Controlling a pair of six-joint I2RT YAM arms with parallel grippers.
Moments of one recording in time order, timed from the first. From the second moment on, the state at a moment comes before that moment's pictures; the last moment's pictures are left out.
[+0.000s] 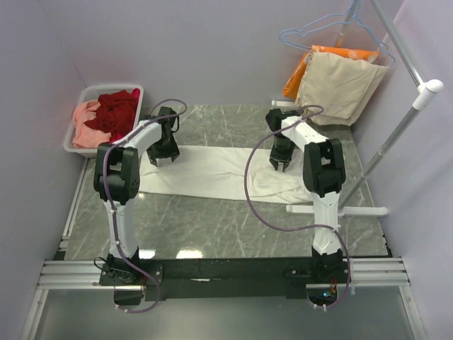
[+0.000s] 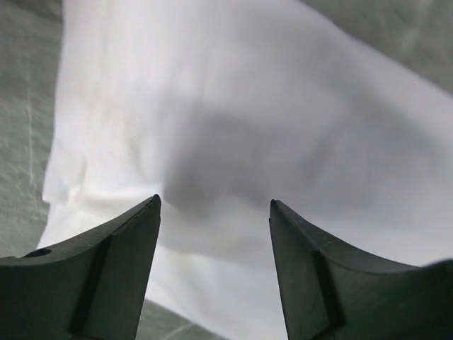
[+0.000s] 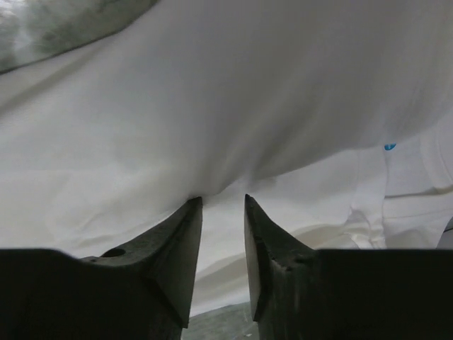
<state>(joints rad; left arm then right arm) -0.20 2.12 1.67 -0.87 -0.29 -0.61 0.25 2.23 1.83 -1.14 0.23 0.64</state>
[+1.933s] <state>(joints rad) -0.45 1.79 1.38 -1.15 -0.15 -0.55 0.16 2.51 2.31 -0.98 -0.05 0.55</state>
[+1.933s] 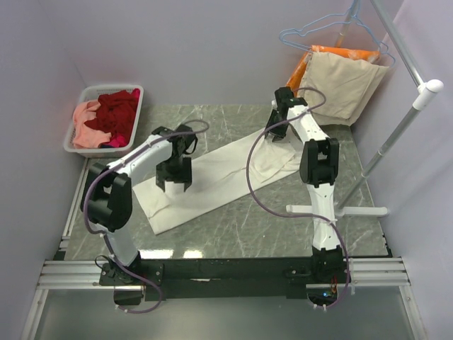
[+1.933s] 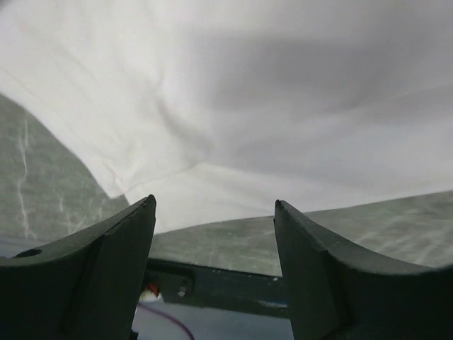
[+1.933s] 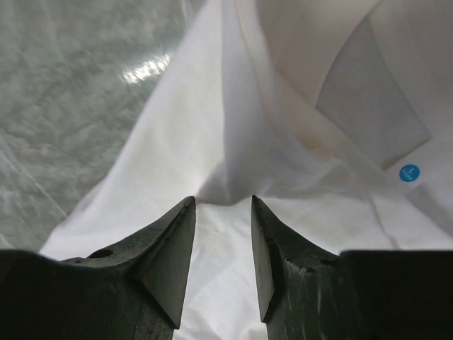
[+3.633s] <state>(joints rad) -0.68 2.44 2.07 -0.48 0.14 -0.03 0.07 1.75 1.60 -0.96 0.13 0.57</state>
